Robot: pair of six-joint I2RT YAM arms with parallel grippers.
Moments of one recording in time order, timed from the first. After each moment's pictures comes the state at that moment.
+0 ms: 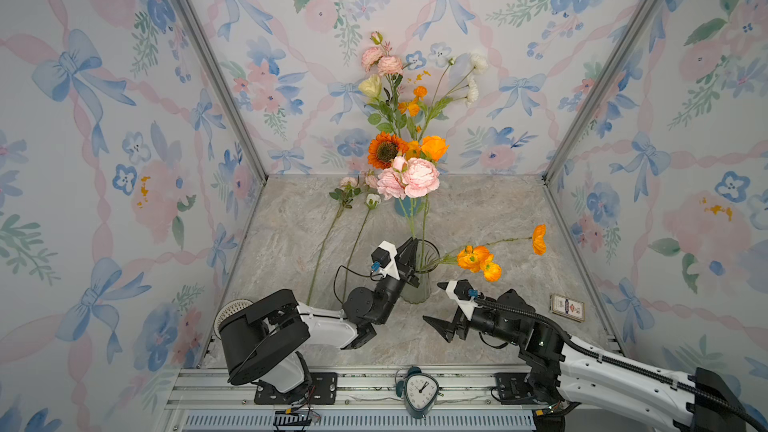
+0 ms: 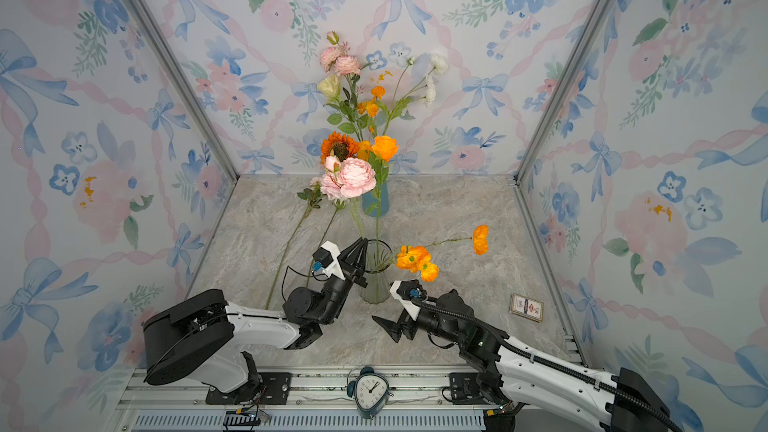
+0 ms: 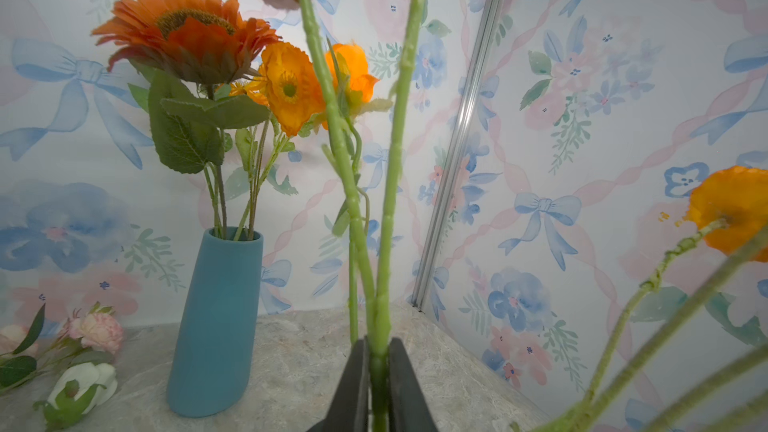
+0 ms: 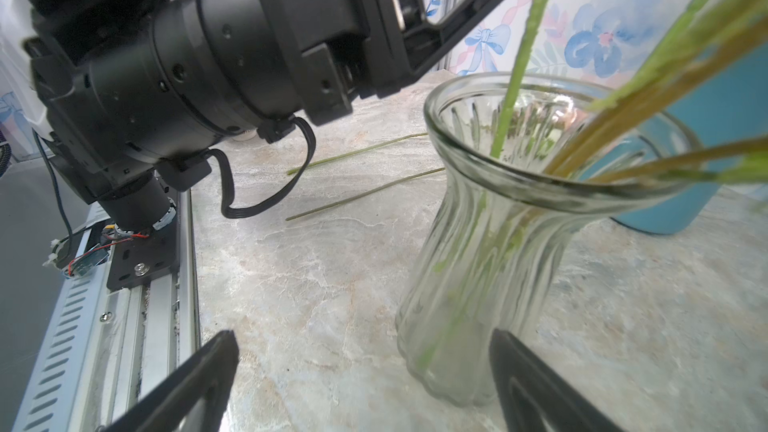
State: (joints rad) left arm -1.05 1.51 0.44 1.51 -0.49 -0.06; right arm 0.97 0.75 0.27 0.26 -0.12 -0.01
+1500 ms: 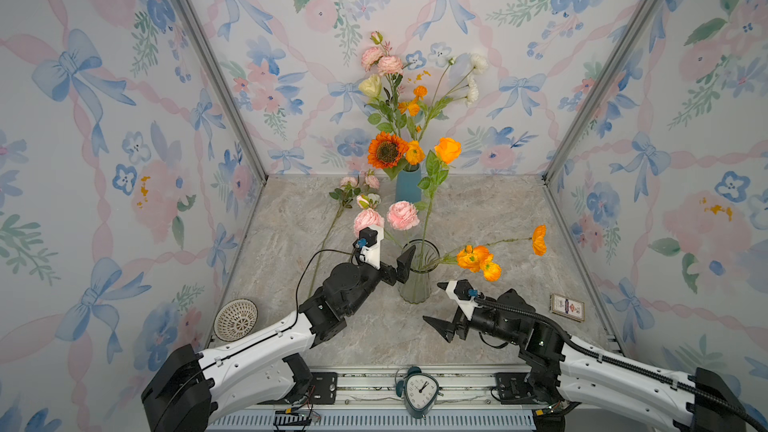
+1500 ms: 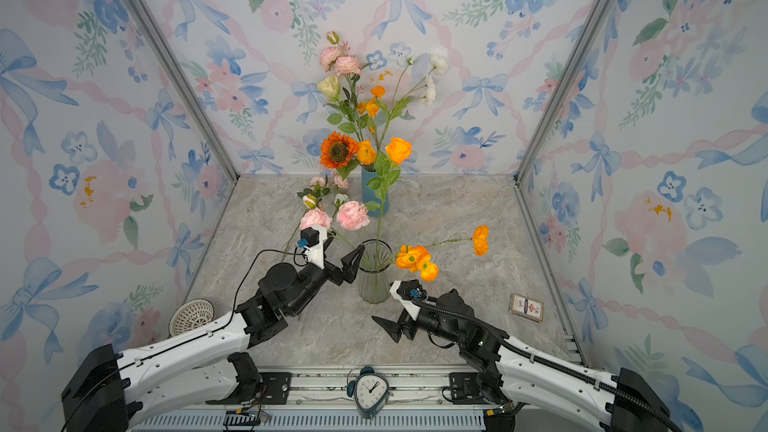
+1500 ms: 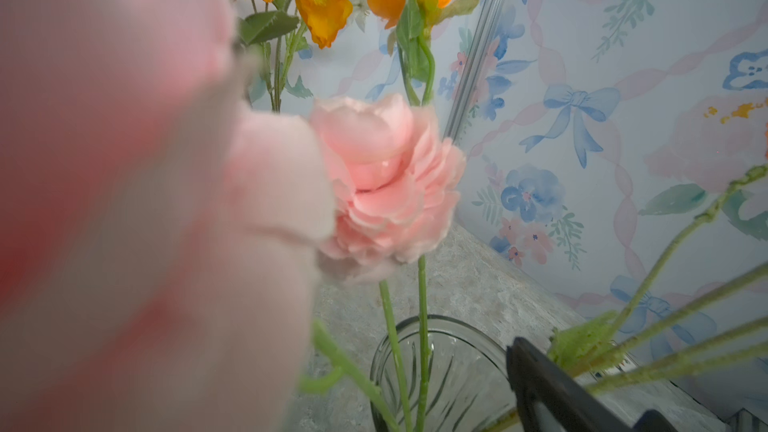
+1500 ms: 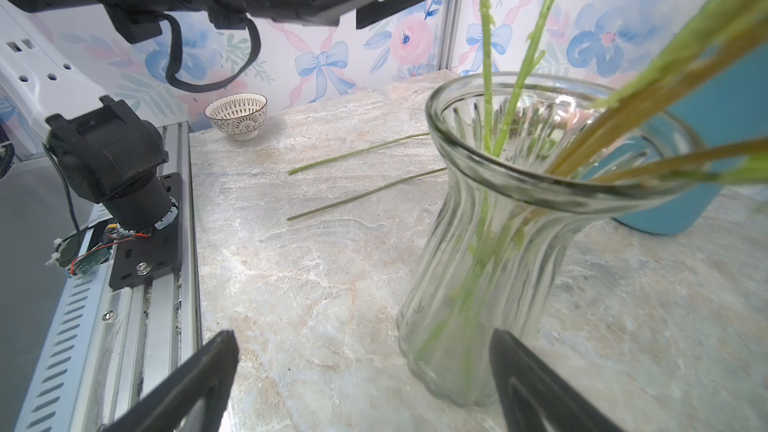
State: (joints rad) left arm -0.87 0.97 0.52 0.43 -0.25 -0.21; right arm 0.97 0.75 0.27 0.26 -0.13 -0.01
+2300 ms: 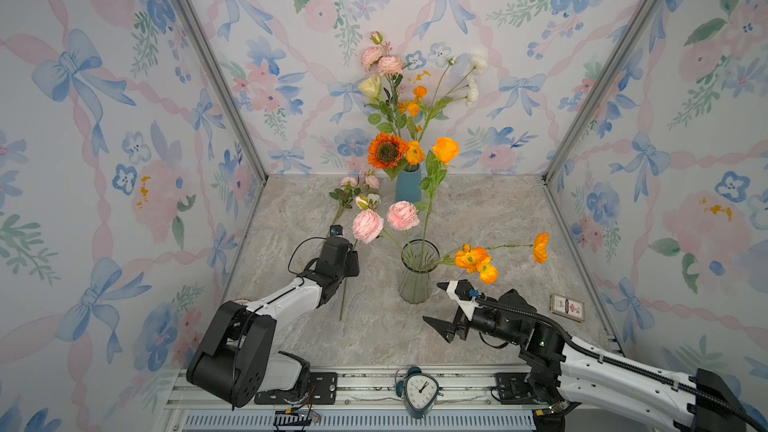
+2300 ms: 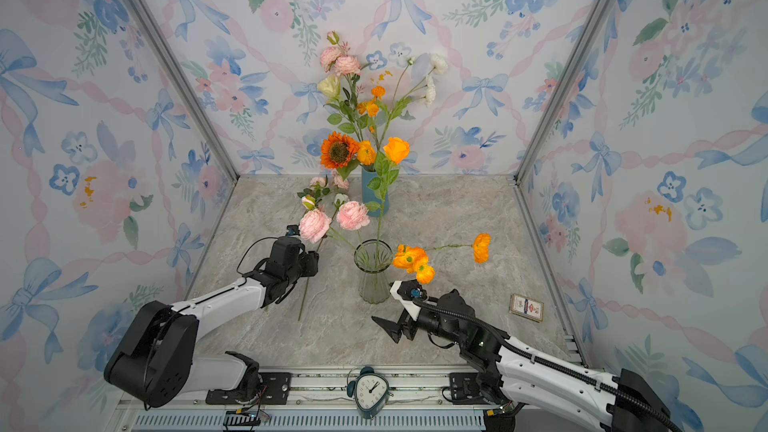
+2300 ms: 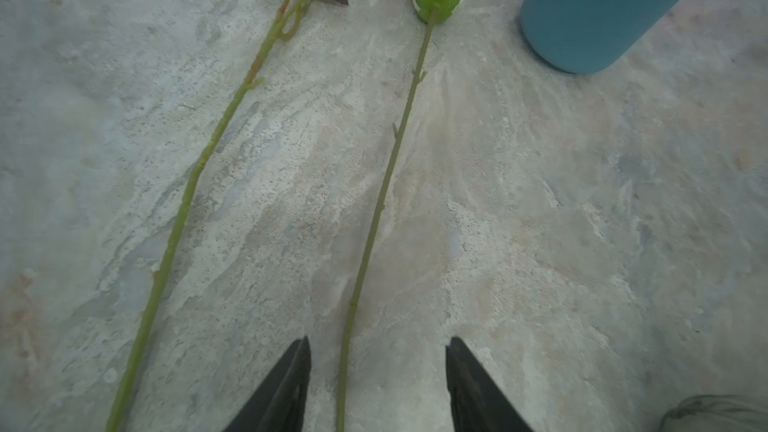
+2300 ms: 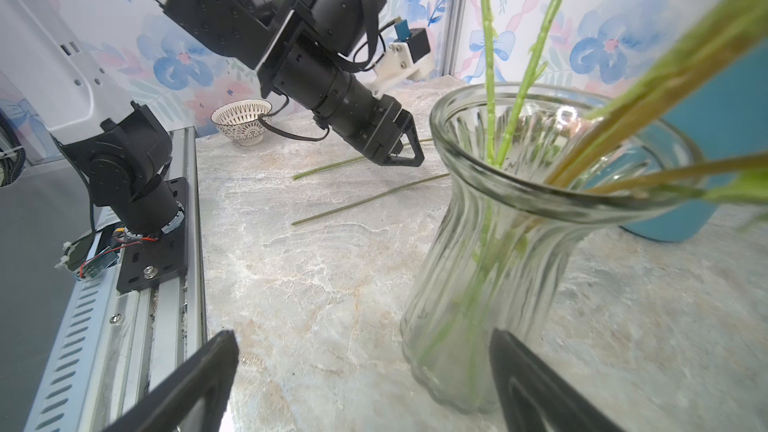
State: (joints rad) left arm -0.37 1.42 0.62 0.05 -0.16 -0.35; right arm 0.97 0.75 0.27 0.27 -0.14 0.00
